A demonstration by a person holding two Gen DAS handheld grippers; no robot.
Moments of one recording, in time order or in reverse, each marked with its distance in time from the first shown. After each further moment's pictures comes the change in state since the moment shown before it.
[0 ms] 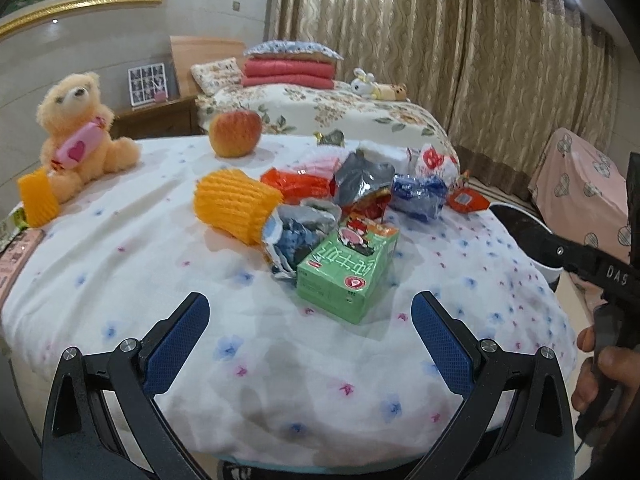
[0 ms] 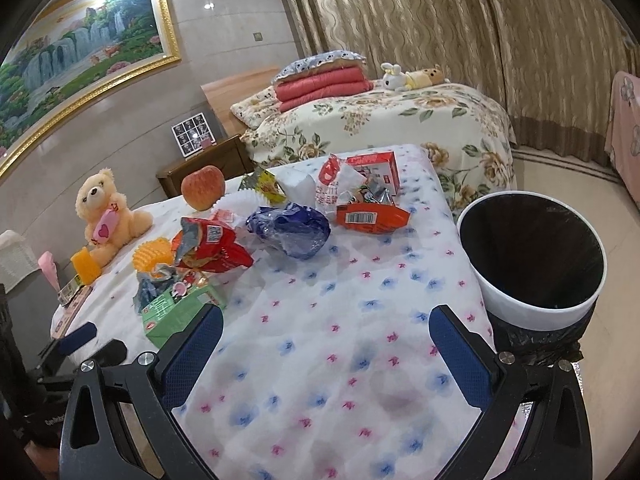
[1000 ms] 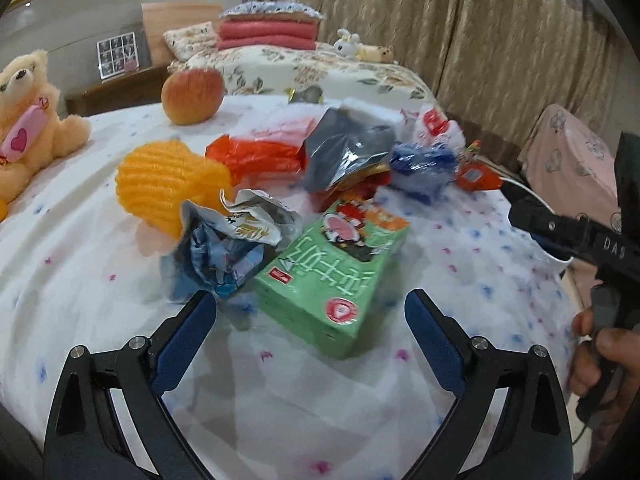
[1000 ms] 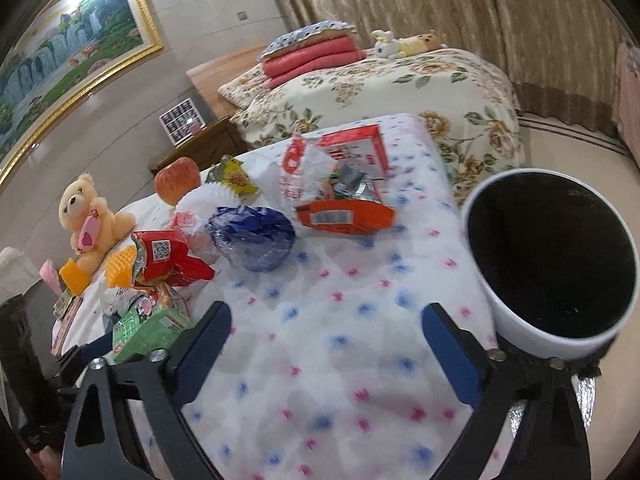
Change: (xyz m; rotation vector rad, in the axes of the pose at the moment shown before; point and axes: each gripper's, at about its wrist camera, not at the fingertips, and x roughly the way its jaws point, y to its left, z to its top) left arm 0.064 -0.012 0.018 0.024 0.146 -0.059; right arm 0.054 -0.028 0.027 0.046 0.117 0.037
